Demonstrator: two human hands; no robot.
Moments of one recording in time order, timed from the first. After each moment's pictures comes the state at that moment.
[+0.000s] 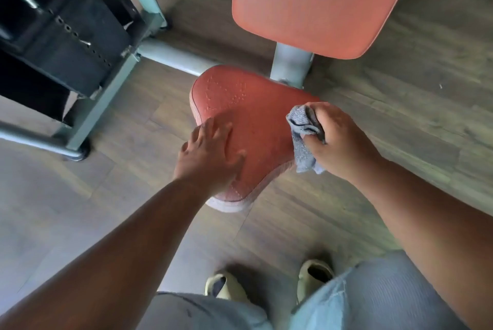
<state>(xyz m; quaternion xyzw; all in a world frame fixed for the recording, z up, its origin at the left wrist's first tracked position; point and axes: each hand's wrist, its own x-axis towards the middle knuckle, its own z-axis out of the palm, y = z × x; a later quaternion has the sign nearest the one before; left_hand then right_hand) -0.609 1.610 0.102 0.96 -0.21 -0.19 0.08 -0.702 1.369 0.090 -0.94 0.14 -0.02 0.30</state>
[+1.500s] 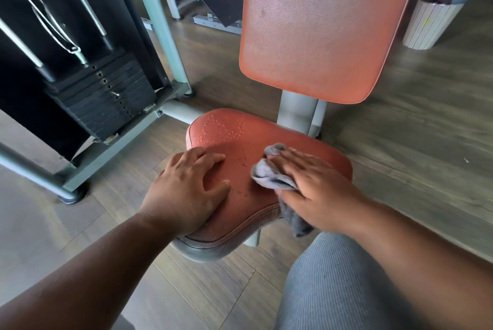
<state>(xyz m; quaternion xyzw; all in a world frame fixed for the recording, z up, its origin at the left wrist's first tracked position) -0.618 1.615 0.070 0.97 -0.20 -0.06 0.14 -0.695 1.369 0.036 -0.98 -0.08 0.00 0.18</state>
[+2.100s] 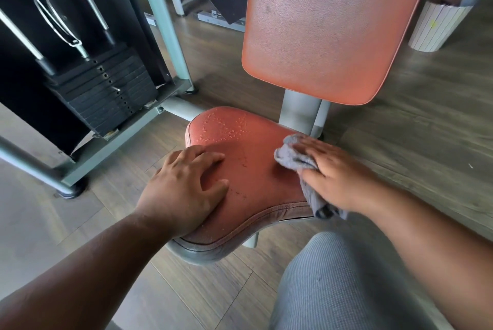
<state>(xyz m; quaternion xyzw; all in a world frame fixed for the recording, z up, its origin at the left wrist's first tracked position) -0.615 1.617 0.065 0.97 -0.20 -0.05 0.15 -0.670 1.332 0.030 -0.97 -0.04 0.01 0.23</state>
